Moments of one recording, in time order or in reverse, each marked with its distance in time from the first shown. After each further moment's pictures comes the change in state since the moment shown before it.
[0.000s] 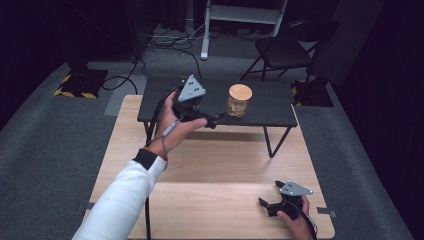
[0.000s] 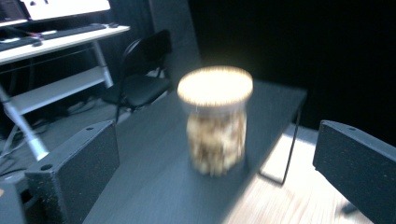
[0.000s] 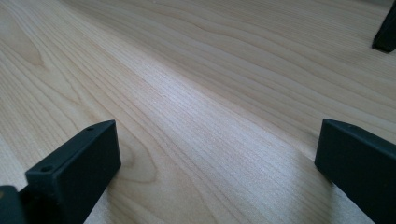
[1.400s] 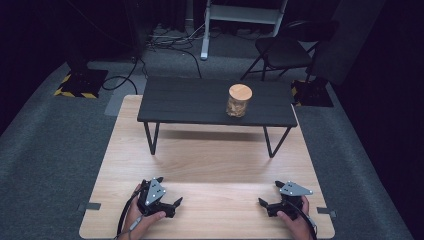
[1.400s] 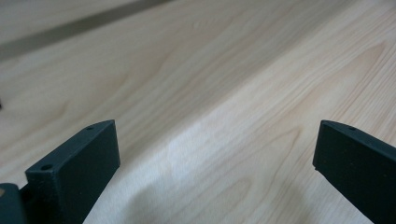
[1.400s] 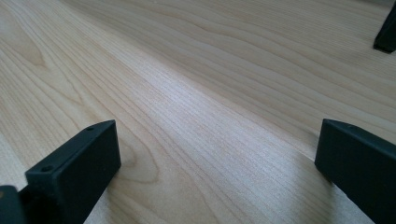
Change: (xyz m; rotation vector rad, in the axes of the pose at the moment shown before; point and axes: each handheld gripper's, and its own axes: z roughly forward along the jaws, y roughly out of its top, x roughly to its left) left arm -0.077 -0.247 -0.069 0.278 0.093 -0.109; right arm 0.001 0.000 0.000 0.000 0.001 -0.002
